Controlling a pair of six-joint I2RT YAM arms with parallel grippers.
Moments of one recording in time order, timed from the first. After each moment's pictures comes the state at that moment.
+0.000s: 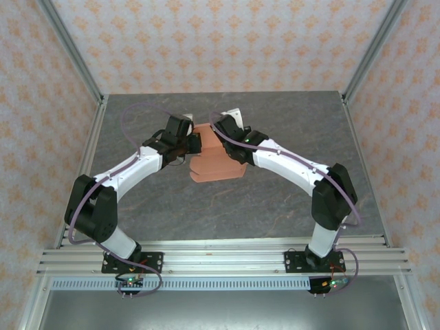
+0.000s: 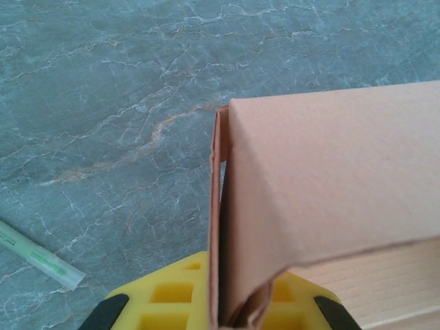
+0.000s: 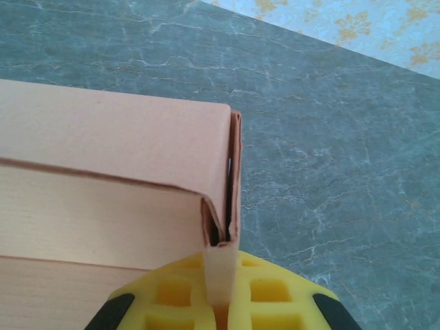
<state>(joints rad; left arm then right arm) -0.40 1.57 1.13 -0.32 0.00 -0.47 0.78 1.76 1.49 -0.62 0.65 0.30</state>
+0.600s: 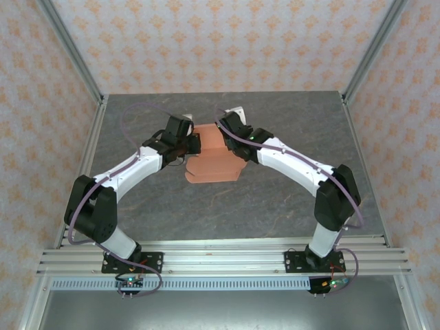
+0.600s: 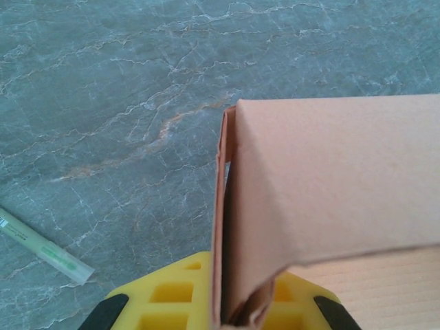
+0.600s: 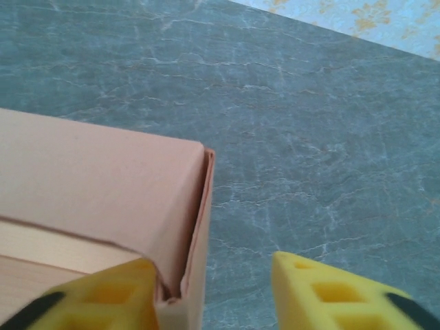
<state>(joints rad) -0.41 1.57 1.13 -0.34 -0.02 -0.46 0.75 1.73 1.49 -0.63 0.52 0.30</state>
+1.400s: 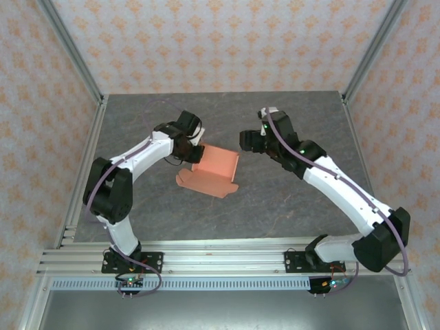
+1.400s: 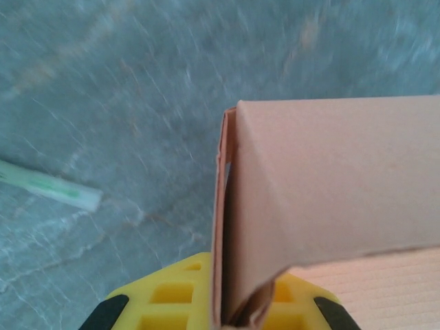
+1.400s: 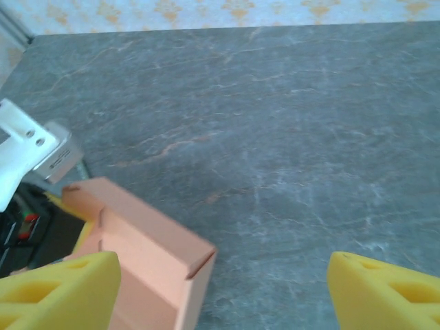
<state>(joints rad) -0.40 1.80 1.39 -0.83 0.11 -0.14 0.60 1.29 1.21 -0.57 0.15 0.38</state>
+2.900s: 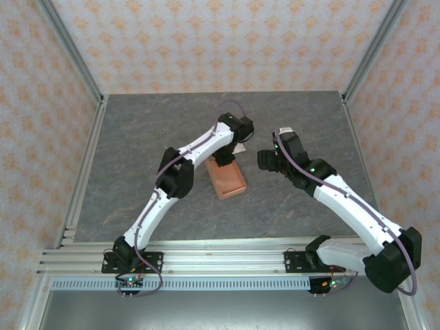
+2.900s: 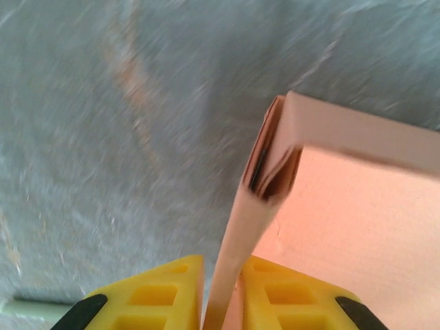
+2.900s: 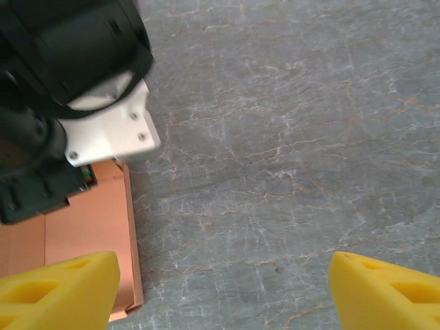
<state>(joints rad) -0.65 2.59 2.45 -1.53 -0.27 0.28 0.56 1.11 0.98 -0.63 0.27 0.33</state>
